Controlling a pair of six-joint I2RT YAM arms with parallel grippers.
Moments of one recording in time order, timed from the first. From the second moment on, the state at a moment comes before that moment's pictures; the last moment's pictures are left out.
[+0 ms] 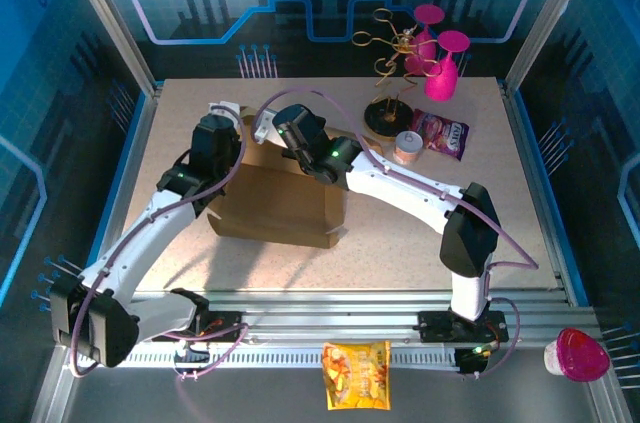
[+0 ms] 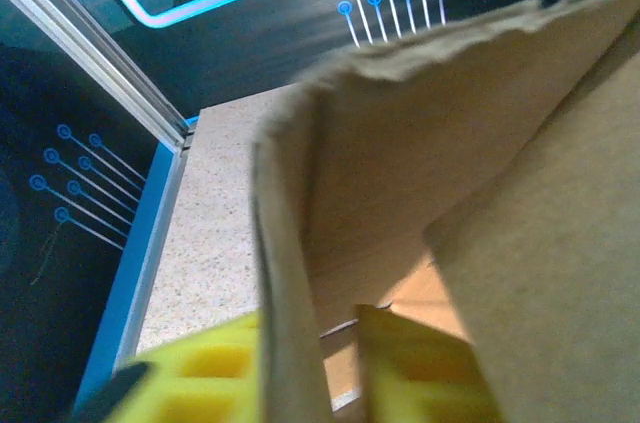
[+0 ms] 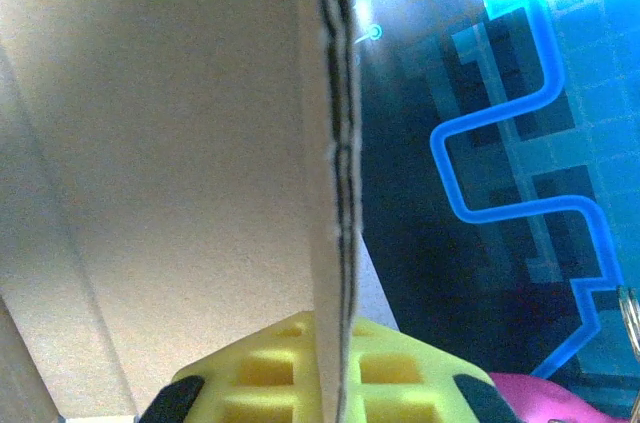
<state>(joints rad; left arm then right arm) -0.32 1.18 1.01 -0.35 -0.53 0.08 0.91 1.87 1.72 -0.39 0.61 -0.71</state>
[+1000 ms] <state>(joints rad) -0.26 0.93 0.51 -0.06 -0.28 -0.28 1.07 1.76 1.56 -0.42 0.68 -0.47</state>
